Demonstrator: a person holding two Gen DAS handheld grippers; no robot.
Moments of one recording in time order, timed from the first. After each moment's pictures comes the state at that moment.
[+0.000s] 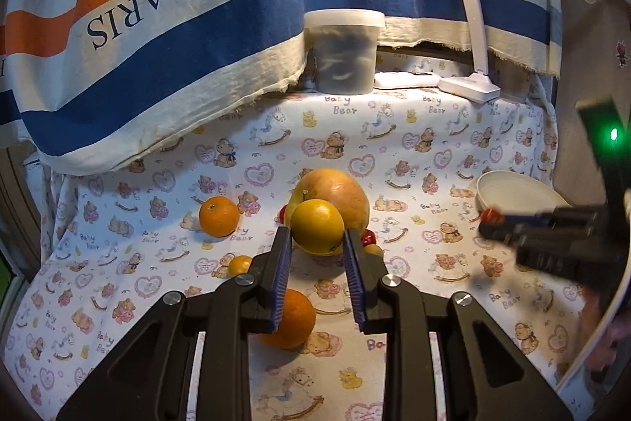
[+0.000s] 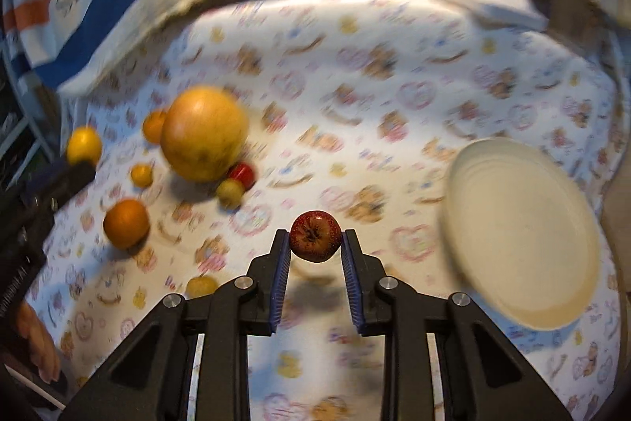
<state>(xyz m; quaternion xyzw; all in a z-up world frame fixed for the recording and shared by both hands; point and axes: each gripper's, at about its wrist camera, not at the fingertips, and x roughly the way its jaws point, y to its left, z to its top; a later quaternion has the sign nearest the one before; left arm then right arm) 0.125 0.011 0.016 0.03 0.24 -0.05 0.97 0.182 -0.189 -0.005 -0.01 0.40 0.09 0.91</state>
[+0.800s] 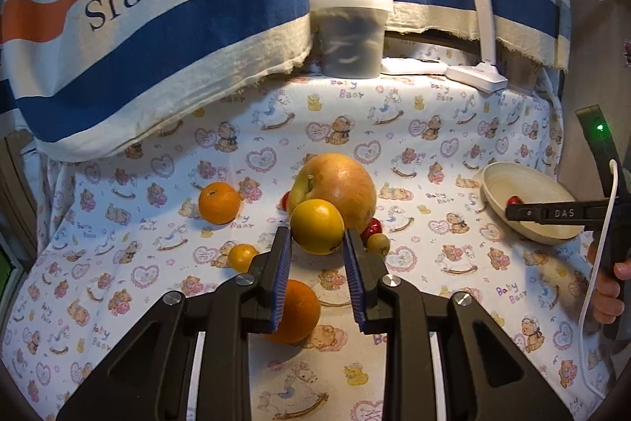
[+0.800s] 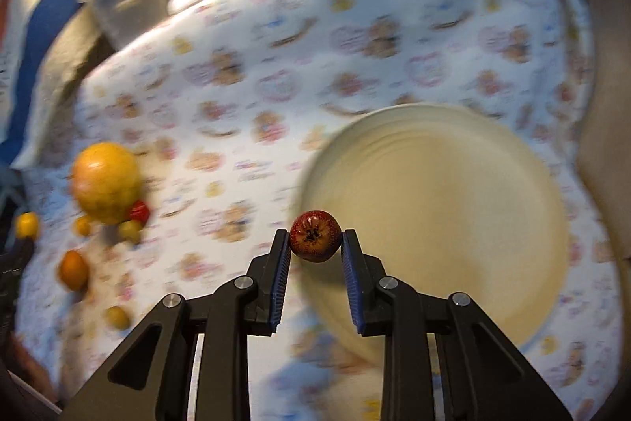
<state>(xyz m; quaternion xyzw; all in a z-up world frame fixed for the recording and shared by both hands) 0.133 0.016 0.006 0.02 0.26 -0.05 0.96 0.219 -0.268 -0.030 0.08 0.44 0.08 0.89</state>
